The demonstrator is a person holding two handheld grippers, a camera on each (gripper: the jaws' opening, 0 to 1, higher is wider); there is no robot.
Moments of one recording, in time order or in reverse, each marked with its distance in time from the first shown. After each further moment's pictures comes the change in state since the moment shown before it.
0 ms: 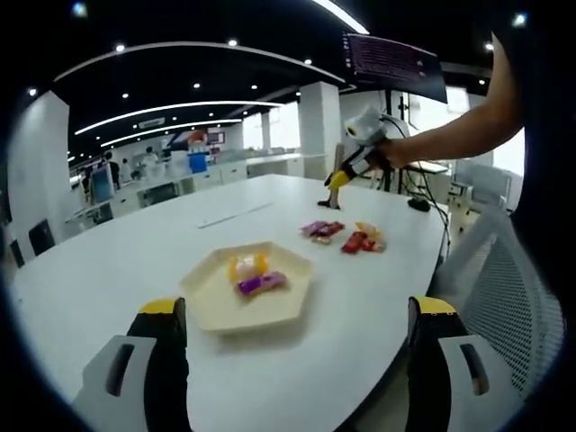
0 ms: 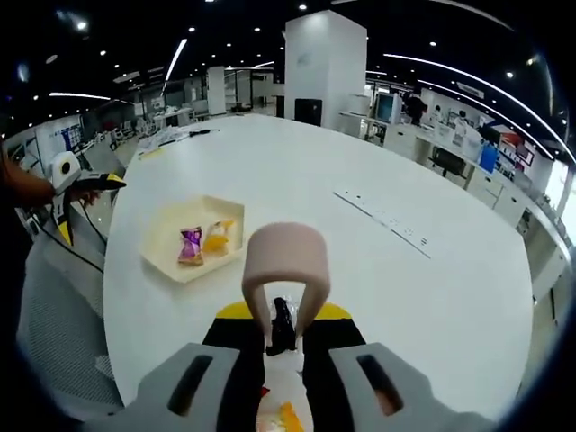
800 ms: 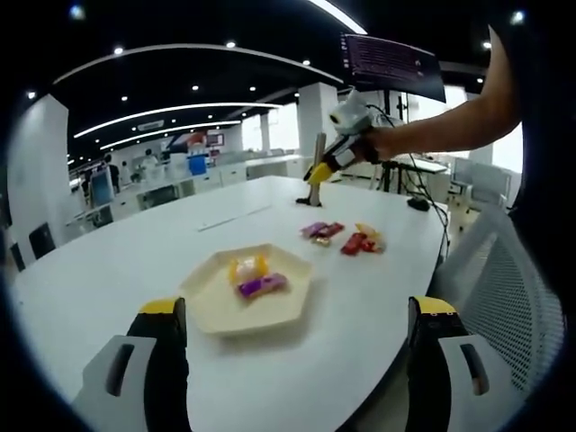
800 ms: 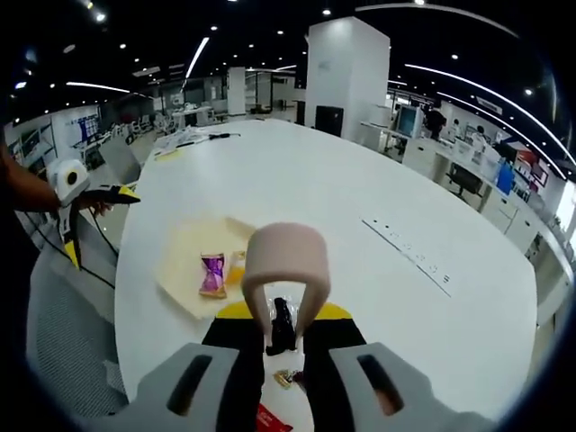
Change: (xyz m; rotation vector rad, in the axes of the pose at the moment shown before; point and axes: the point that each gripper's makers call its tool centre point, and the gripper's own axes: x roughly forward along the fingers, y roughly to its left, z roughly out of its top) left arm -0.001 -0.001 0.002 0.016 -0.009 0.001; right arm 0.035 0.044 0.059 -0.080 -0.023 0.077
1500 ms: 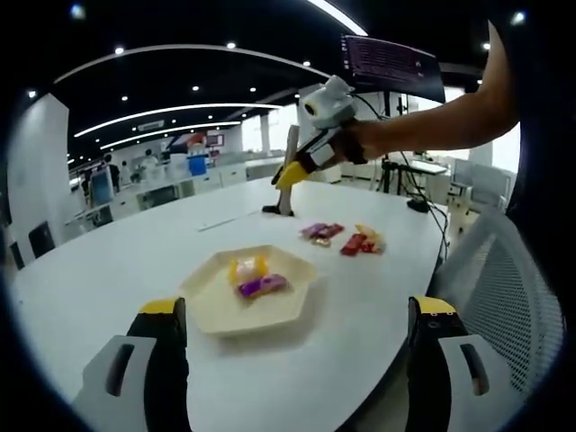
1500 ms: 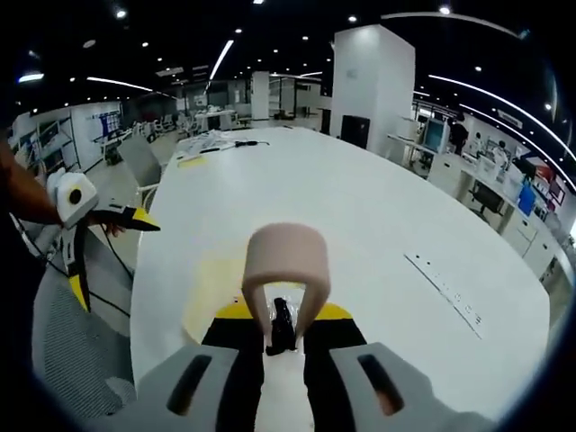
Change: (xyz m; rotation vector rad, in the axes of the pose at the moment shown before) left arm 0.000 0.001 0.000 -0.012 -0.003 -0.002; right arm 0.049 0.060 0.055 -0.050 -0.044 0.097
